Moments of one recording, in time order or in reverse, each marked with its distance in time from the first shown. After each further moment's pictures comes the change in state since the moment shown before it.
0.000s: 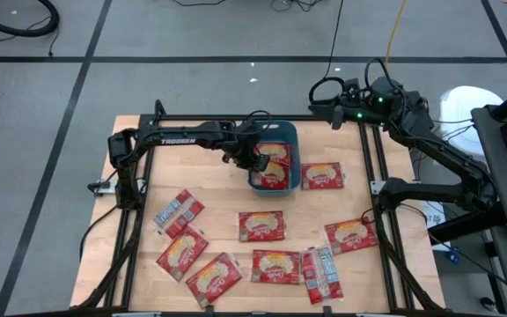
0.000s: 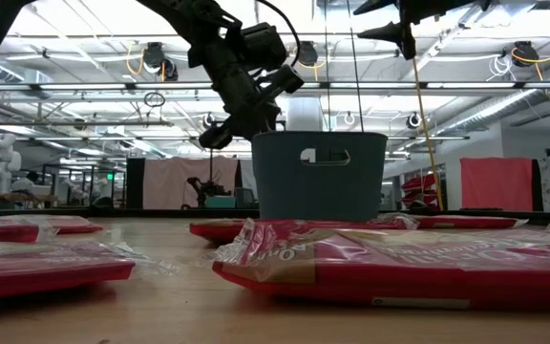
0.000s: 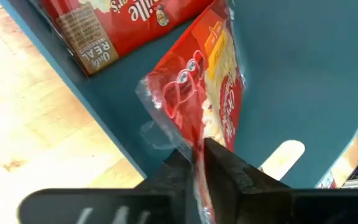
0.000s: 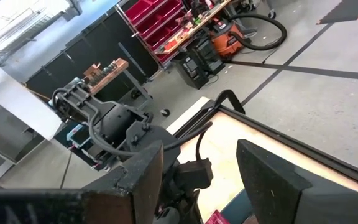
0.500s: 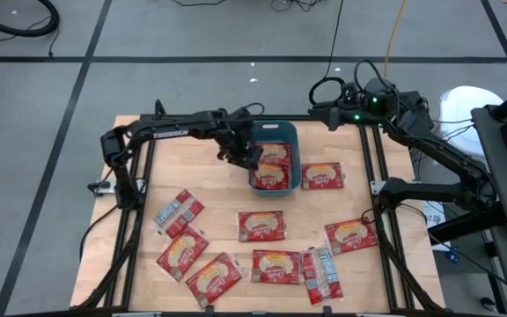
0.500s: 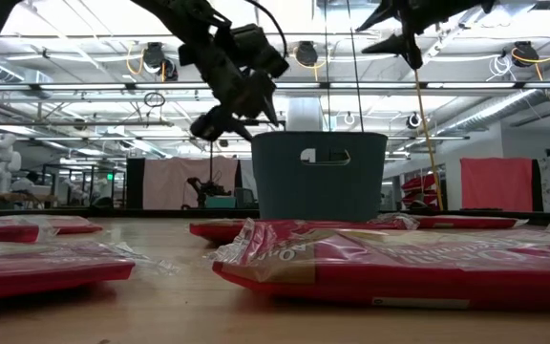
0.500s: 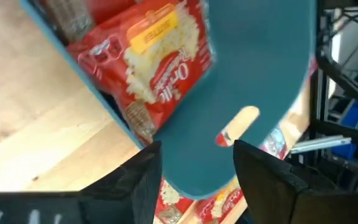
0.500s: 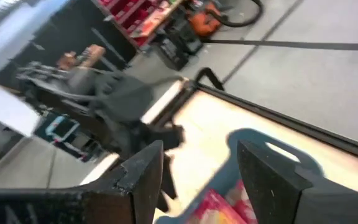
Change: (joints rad) left arm 0.084 -0.065 0.000 -0.074 0.230 0.045; right arm 0.000 0.013 0.000 -0.122 0.049 0.006
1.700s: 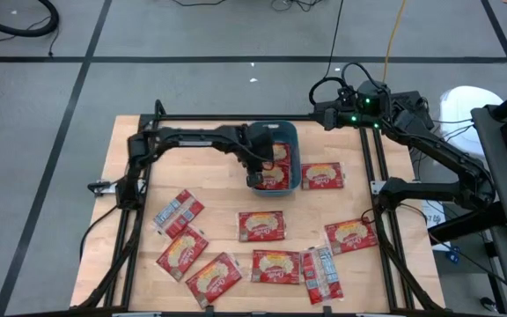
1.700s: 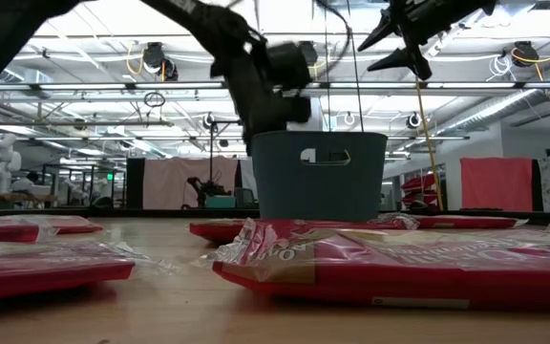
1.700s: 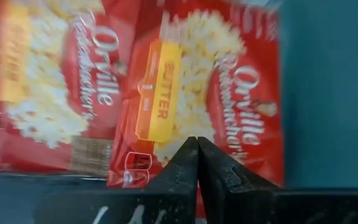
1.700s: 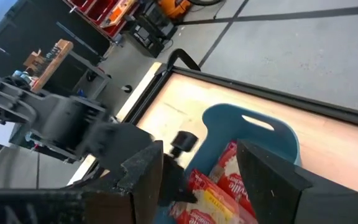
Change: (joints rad) left arm -0.112 0.251 0.151 -0.012 -0.360 0.946; right arm 0.003 0.021 0.000 -0.104 0.055 0.063
